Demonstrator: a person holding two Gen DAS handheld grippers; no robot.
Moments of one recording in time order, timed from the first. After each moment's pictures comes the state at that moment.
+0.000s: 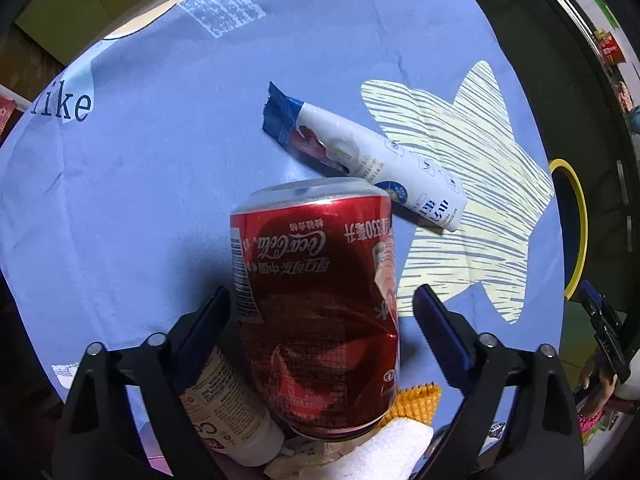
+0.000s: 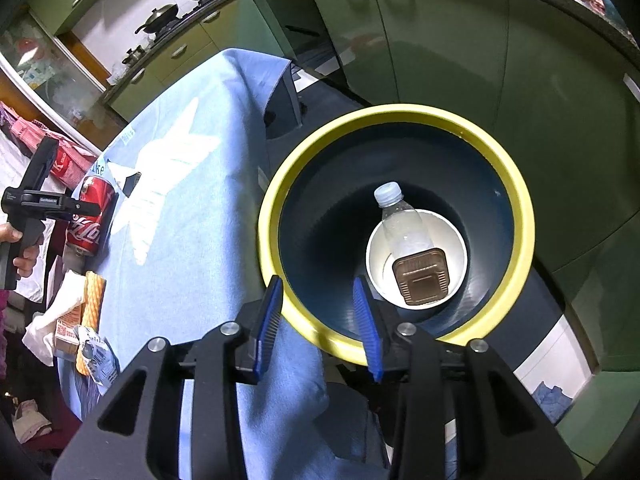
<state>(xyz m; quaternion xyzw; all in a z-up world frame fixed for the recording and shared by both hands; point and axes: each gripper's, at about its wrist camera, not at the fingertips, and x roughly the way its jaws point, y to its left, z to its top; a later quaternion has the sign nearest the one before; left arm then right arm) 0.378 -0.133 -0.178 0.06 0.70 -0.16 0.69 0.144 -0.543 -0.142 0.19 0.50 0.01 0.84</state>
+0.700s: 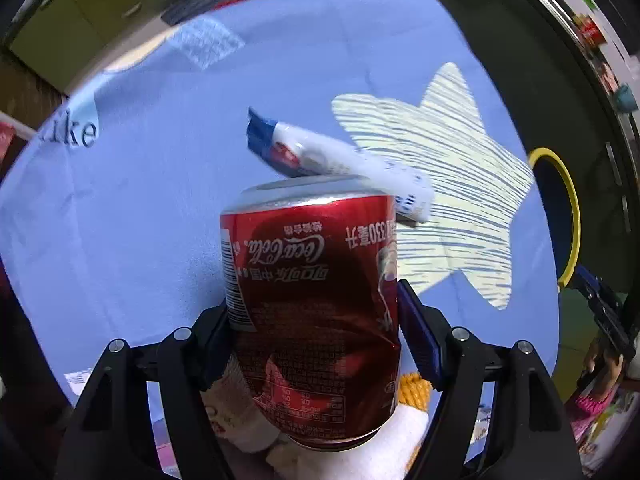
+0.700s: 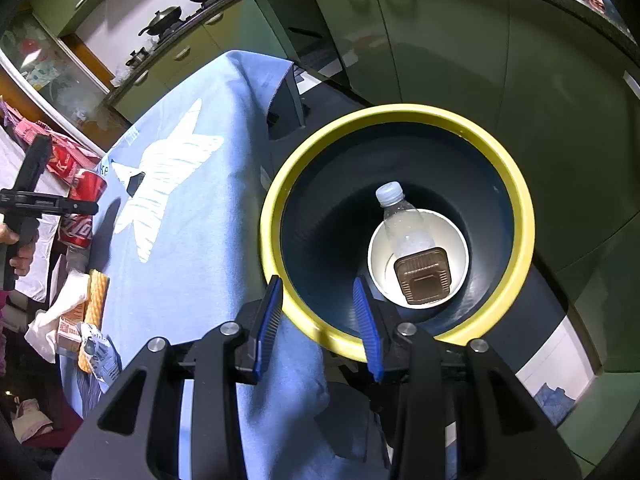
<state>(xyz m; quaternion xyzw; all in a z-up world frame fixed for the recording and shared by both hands) 0.351 -0.132 -0.155 0.09 0.67 -0.19 0.71 0.139 -0.544 -0.143 0.19 0.50 0.01 0.85</state>
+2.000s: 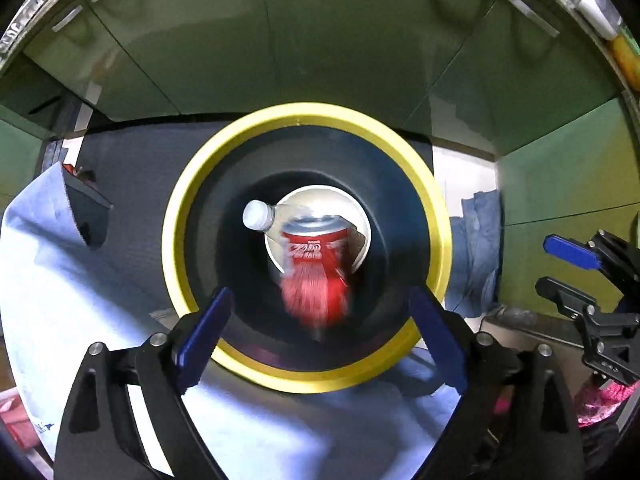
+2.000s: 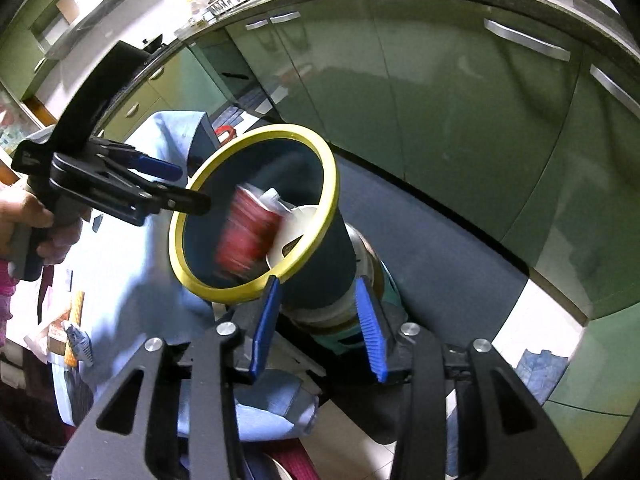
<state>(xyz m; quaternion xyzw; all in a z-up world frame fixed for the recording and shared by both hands) 0.229 -0.539 -0.176 0.34 0.58 -0.41 0.62 0.023 -0.646 -0.135 0.24 0.45 -0.09 0.85</state>
